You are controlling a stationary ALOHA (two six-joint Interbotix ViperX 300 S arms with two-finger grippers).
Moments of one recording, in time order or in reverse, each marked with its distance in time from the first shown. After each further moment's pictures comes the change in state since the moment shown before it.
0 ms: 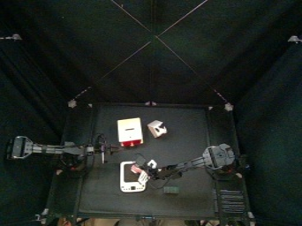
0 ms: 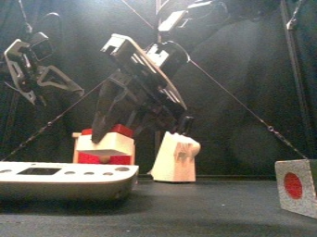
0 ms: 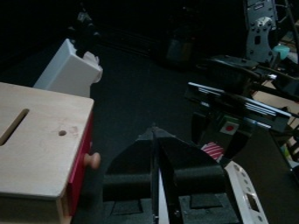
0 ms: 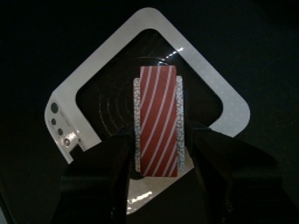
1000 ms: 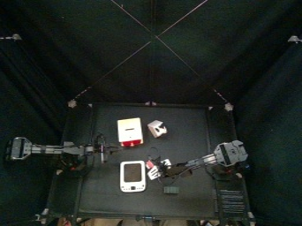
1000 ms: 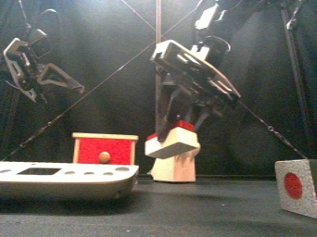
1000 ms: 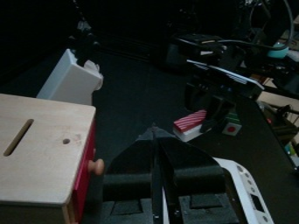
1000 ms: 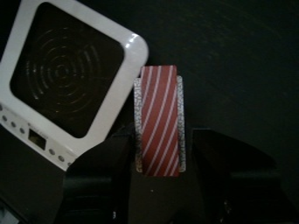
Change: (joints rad) left arm 0.038 -0.026 -0.002 0.054 0.000 0.005; right arm 0.032 -0.187 0.186 0.163 0.213 0.187
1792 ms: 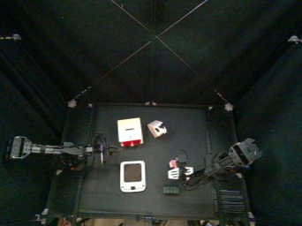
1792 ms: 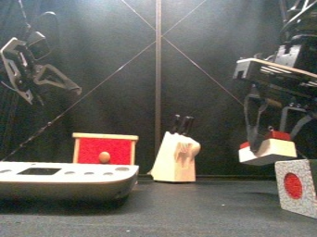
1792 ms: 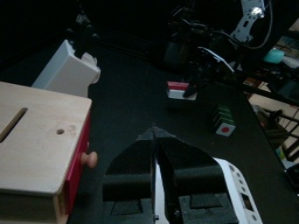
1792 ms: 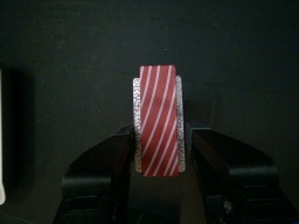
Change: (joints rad) left arm -0.058 -0.003 0.020 -0.078 0.000 -0.006; right arm 0.227 -0.192 0.324 -0.155 0.270 0.776
